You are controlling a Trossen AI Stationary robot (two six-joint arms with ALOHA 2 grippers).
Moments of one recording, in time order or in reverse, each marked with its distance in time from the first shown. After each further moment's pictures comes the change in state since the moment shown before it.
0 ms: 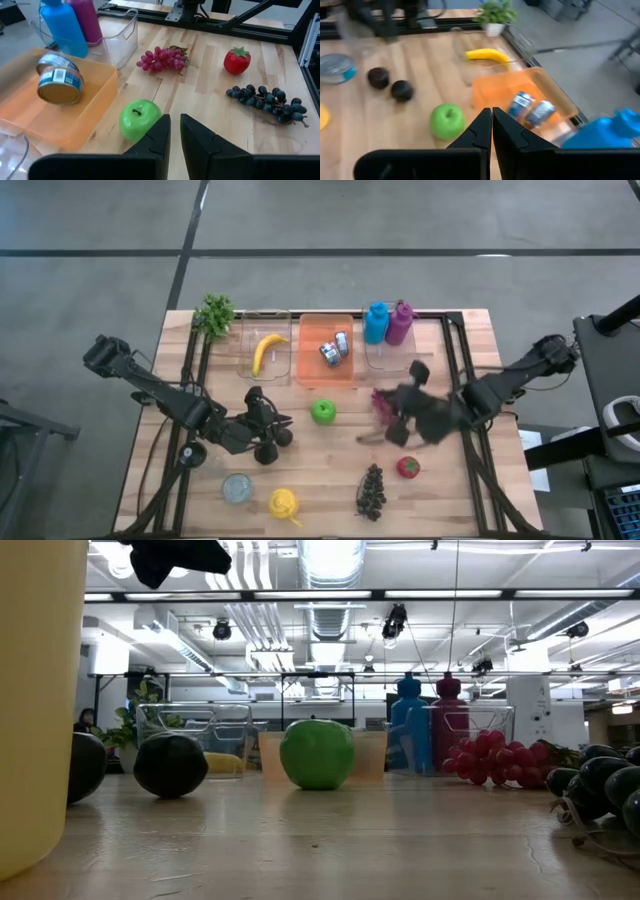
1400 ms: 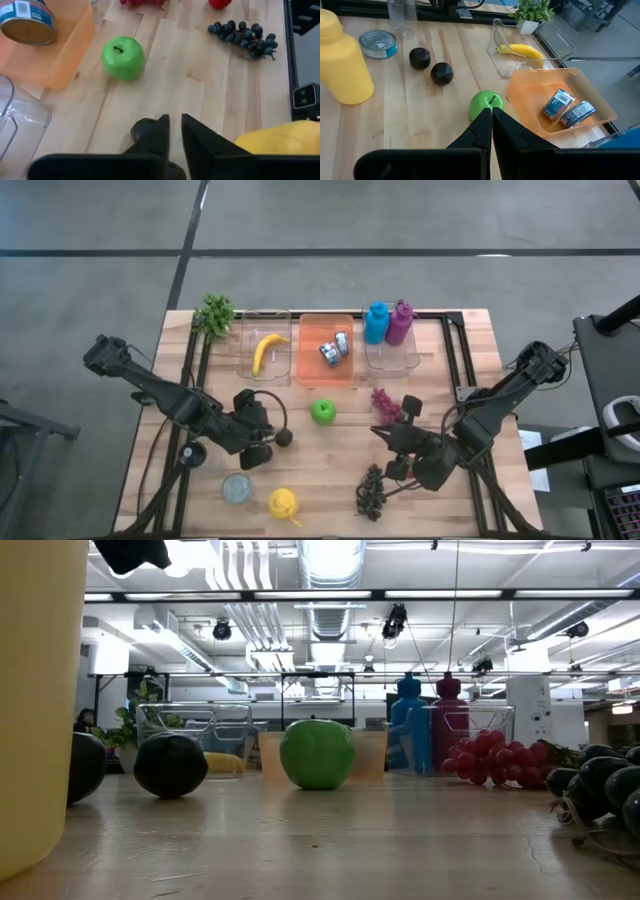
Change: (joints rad) left arm -0.005 0.000 0.209 -0.501 0.281 -0.169; right arm 0.188 0.157 -0.005 0.044 0.055 0.095
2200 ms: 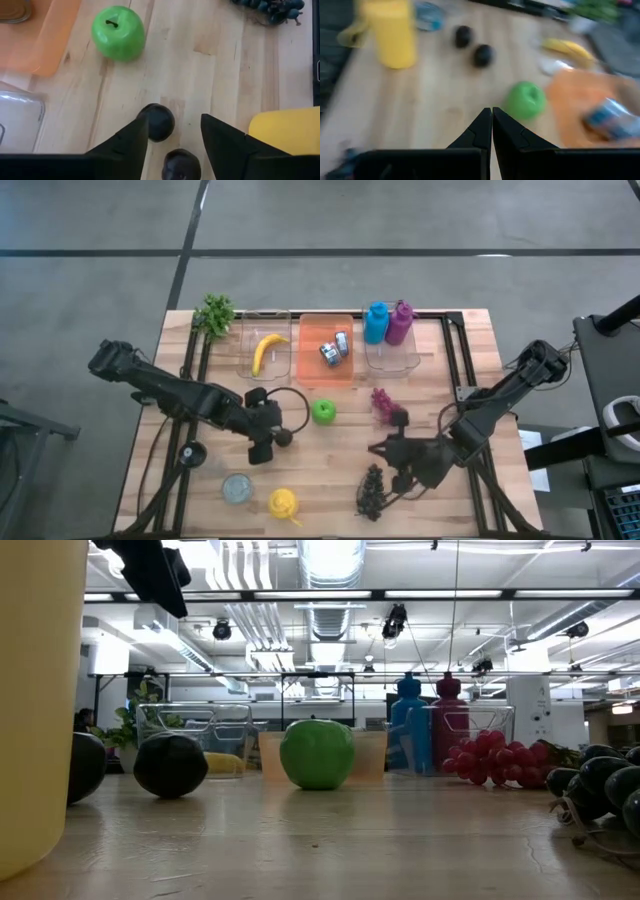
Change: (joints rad) left arm 0.138 0.099 0.027 -0.039 0.187 0.132; right arm -0.009 -0.024 -0.147 0.241 -0.236 -0.233
